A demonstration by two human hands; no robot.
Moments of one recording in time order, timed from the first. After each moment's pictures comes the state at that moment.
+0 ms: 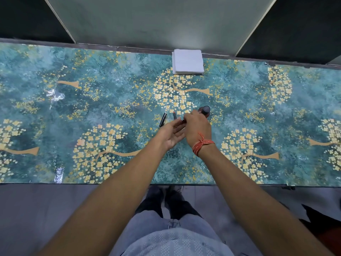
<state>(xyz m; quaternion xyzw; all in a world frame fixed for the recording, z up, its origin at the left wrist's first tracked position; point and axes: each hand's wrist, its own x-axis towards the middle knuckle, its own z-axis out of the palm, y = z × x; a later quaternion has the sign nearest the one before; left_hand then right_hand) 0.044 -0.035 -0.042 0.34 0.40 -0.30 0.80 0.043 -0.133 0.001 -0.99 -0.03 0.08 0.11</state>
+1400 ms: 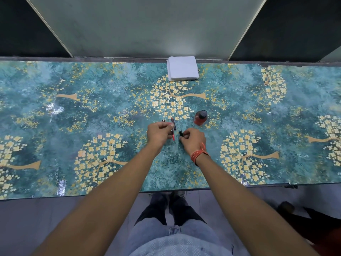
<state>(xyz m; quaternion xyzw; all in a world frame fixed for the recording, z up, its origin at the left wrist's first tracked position) 0.048 -0.011 -0.051 0.68 0.29 -0.14 0.65 0.028 -0.139 -0.037 -0.91 0.20 0.17 0.32</state>
